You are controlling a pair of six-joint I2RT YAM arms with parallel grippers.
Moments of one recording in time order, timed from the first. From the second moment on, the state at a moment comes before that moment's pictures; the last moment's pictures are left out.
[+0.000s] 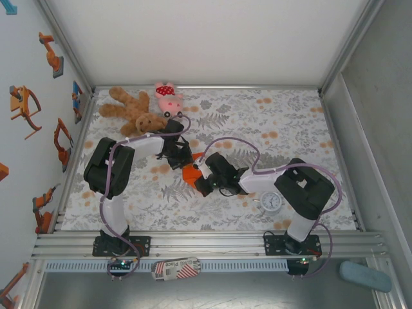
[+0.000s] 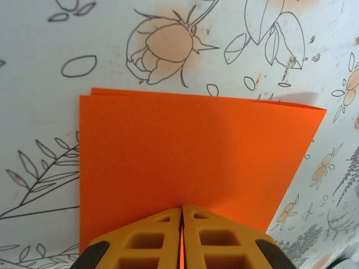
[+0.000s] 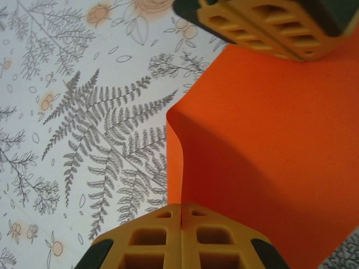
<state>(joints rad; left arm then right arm) -0.54 1.93 1.18 -0.52 0.37 -0.79 0.90 1.74 0.78 0.16 -0.29 0.26</state>
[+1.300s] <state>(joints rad) -0.54 1.94 1.19 -0.53 0.37 -0.78 0.88 1.76 0.82 0.05 -0.14 0.34</state>
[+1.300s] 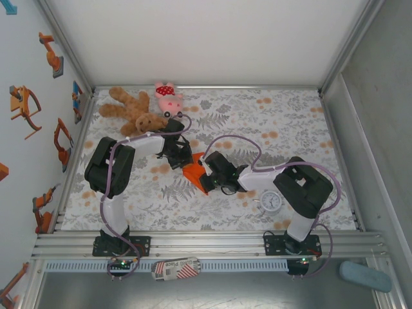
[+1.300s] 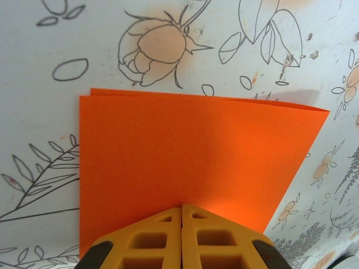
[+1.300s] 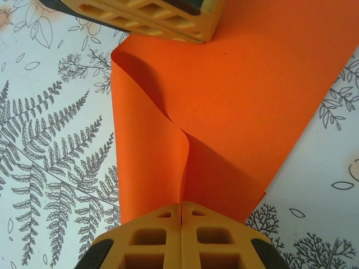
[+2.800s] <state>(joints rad) -0.58 1.50 0.84 -0.29 0.28 -0.99 0.88 1.78 0.84 0.05 -0.14 0.38</state>
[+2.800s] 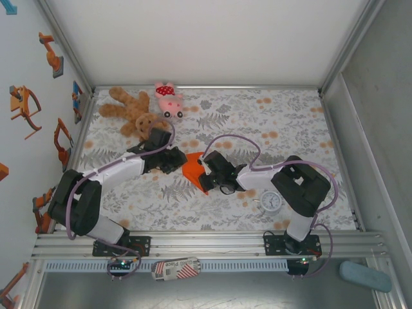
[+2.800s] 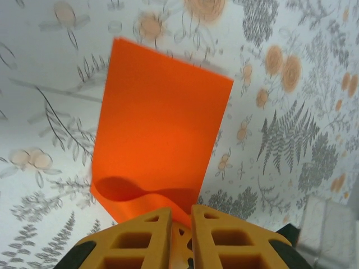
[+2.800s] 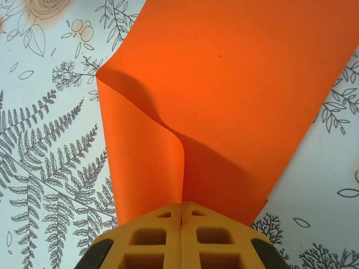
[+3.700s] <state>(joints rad) -0.67 1.64 0.76 -0.12 0.33 -1.11 0.88 1.79 0.85 0.05 -0.14 0.38</state>
